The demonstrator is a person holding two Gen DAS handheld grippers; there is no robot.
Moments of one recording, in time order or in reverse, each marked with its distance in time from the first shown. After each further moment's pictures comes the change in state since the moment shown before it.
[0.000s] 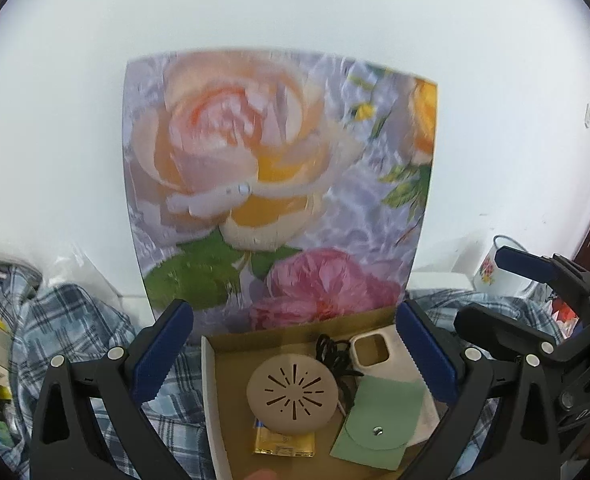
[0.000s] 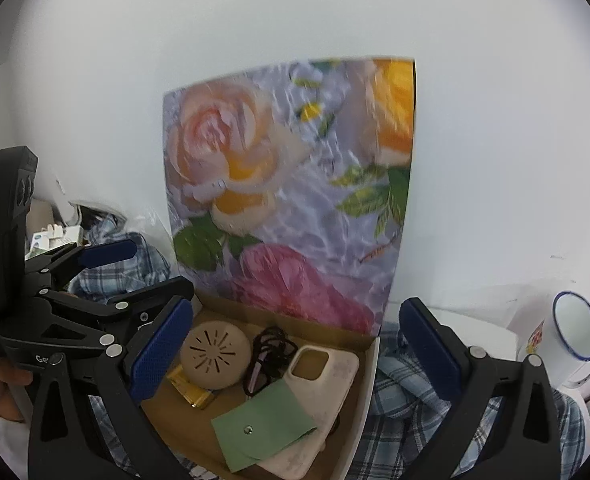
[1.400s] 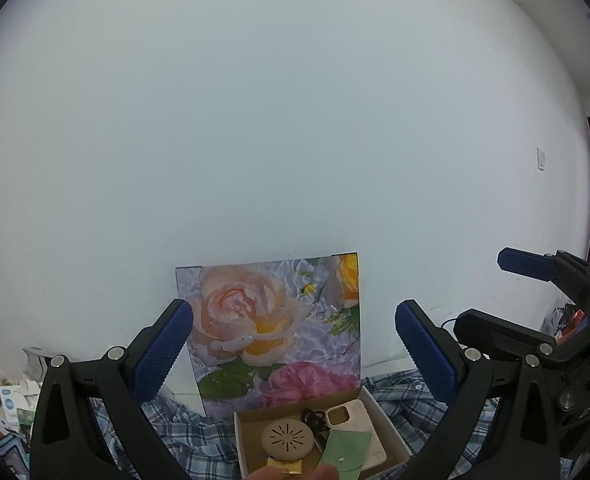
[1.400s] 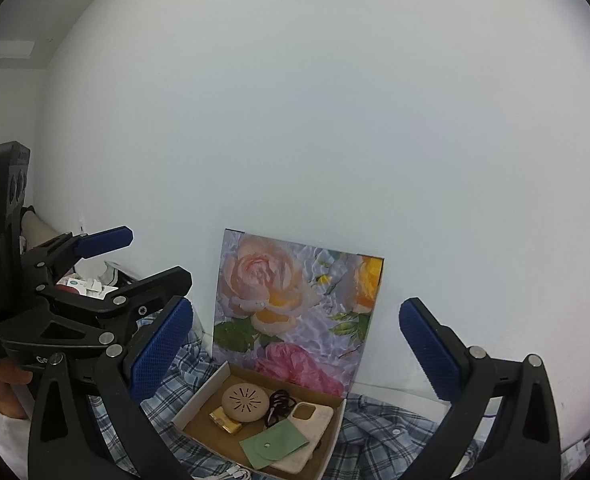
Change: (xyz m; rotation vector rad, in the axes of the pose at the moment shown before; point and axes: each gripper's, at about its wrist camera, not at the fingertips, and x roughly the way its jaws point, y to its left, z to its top) left arm -0.202 -0.059 0.035 0.132 -0.418 0.043; right arm -0.194 0.058 0.042 -0.135 -0.321 -0.073
